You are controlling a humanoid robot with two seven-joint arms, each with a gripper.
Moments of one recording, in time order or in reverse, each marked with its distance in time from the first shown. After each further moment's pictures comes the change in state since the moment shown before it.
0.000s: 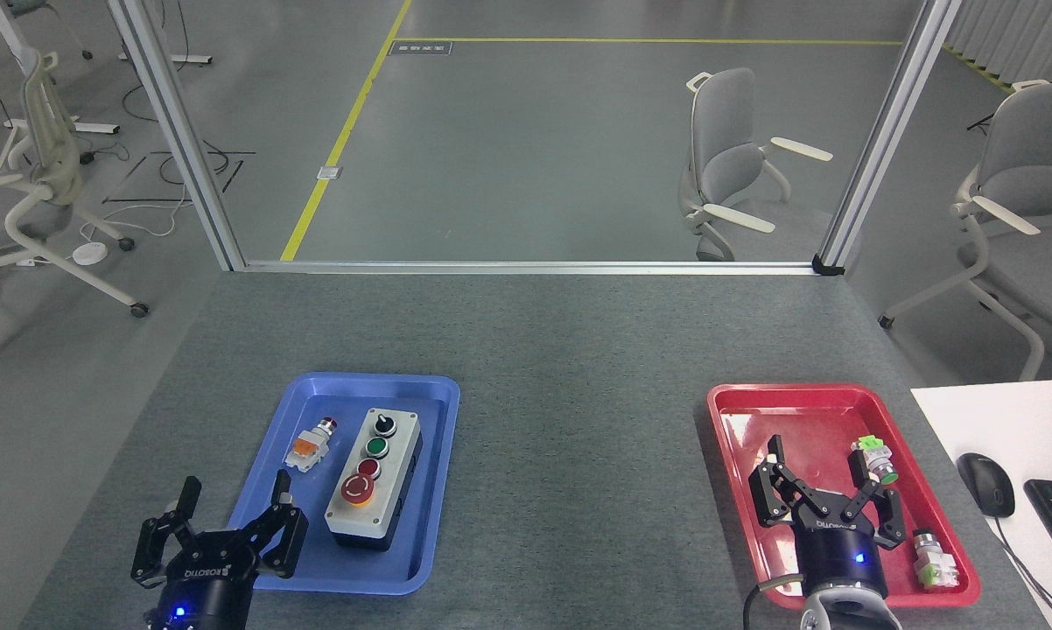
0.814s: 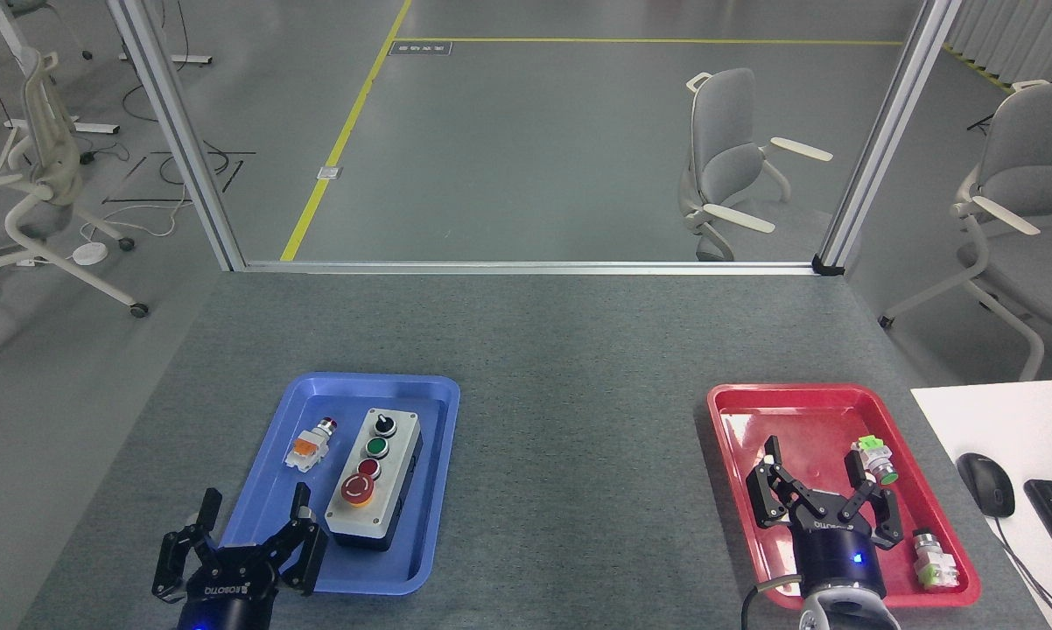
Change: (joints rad) left arm 0.047 -0.024 -0.052 -0.019 0.009 -0.005 0.065; right arm 0.000 0.002 0.000 -0.001 0.000 -0.010 -0.003
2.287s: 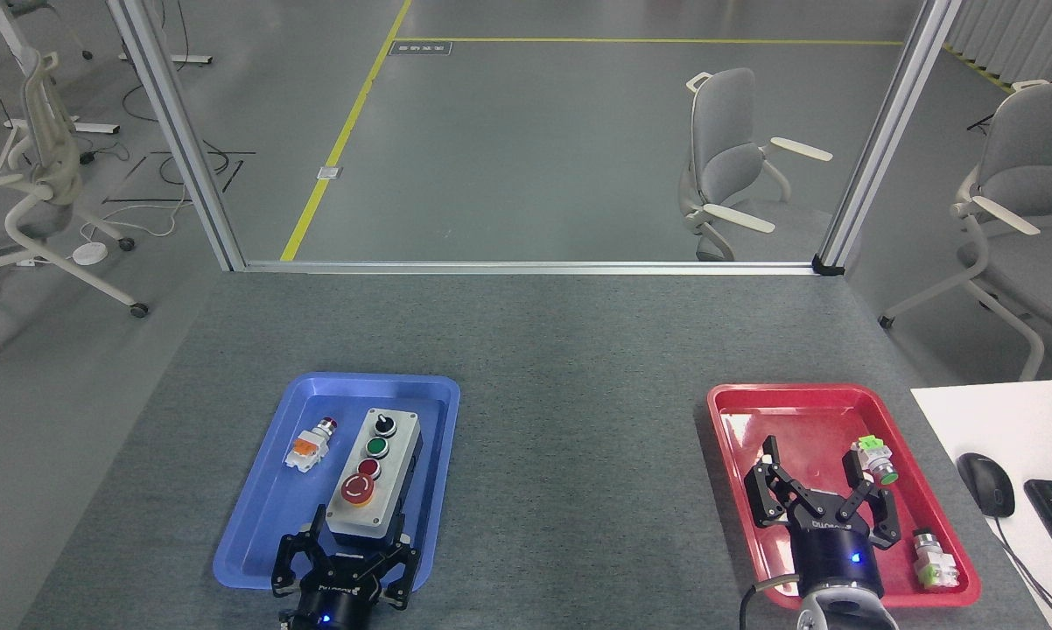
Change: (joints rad) left arm -0.184 -0.040 -0.227 0.407 -0.226 0.194 0.015; right arm 0.000 0.004 0.001 -0.002 -0.002 0.000 0.003
